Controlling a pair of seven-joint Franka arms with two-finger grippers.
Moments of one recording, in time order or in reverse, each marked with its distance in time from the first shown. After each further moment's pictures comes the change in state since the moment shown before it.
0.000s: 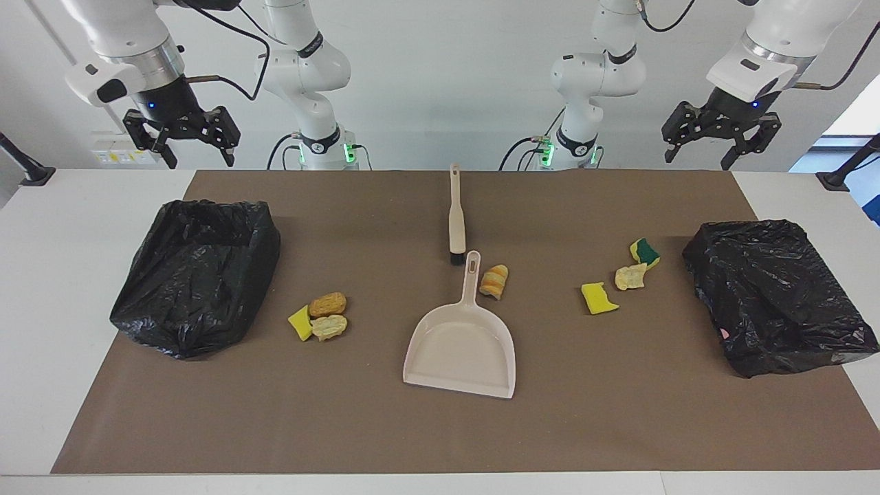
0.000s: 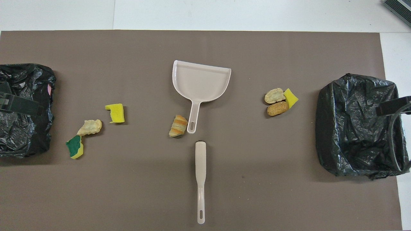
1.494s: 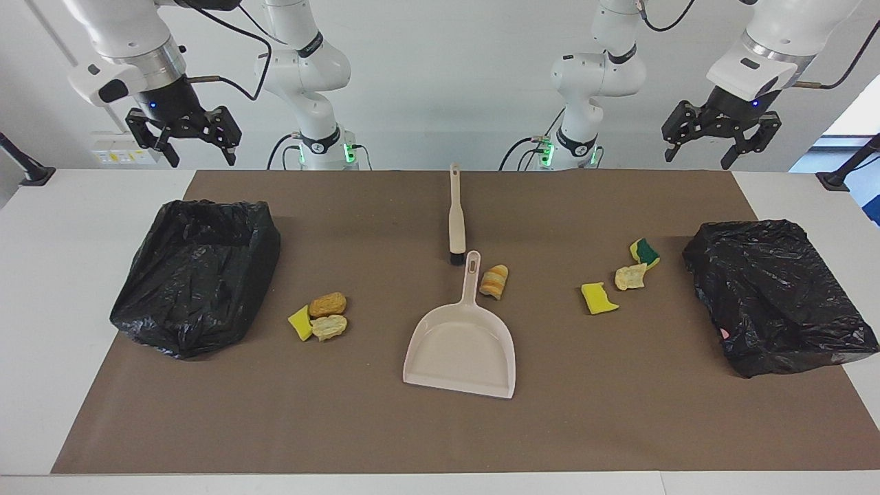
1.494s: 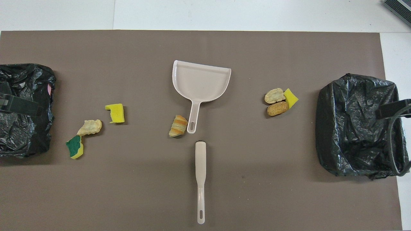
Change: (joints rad) left arm 0.000 -0.003 0.000 -0.003 0.000 -0.001 0.000; right arm -0.001 -0.018 0.000 -0.028 0.000 -0.009 0.009
